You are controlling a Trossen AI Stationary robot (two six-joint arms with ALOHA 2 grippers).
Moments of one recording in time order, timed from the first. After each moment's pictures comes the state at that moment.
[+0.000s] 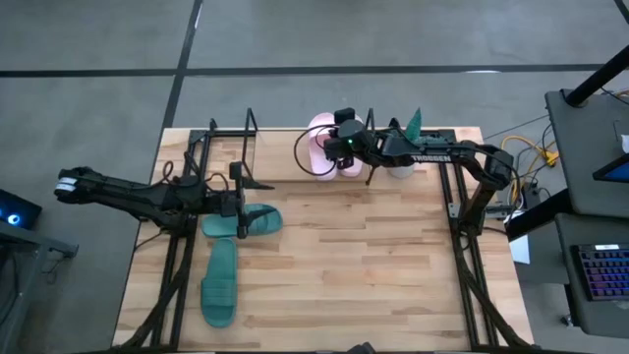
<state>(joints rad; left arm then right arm) -0.12 0.76 0.52 0.28 -0.20 0.54 -0.37 1.74 1.22 -0.02 0.45 -0.99</state>
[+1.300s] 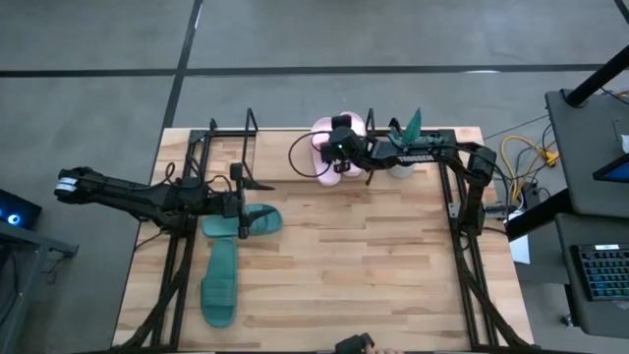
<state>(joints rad) -0.12 0.77 0.50 0.28 -0.22 0.54 -0.39 1.87 1.23 0.00 0.50 -0.91</state>
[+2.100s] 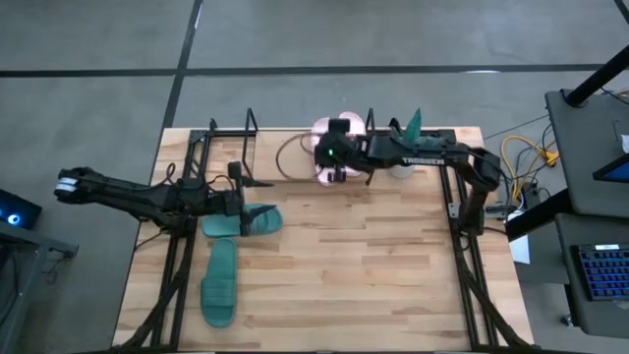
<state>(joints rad) -0.12 0.76 0.49 0.27 -0.30 0.54 -0.24 1.82 1.52 -0.54 0.50 -0.57</state>
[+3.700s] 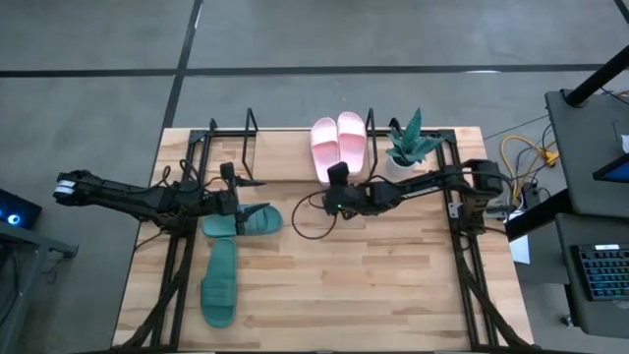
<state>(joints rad) -0.12 0.65 0.40 0.21 -0.37 0.53 -0.04 1.83 1.09 -0.17 0.63 -0.76</state>
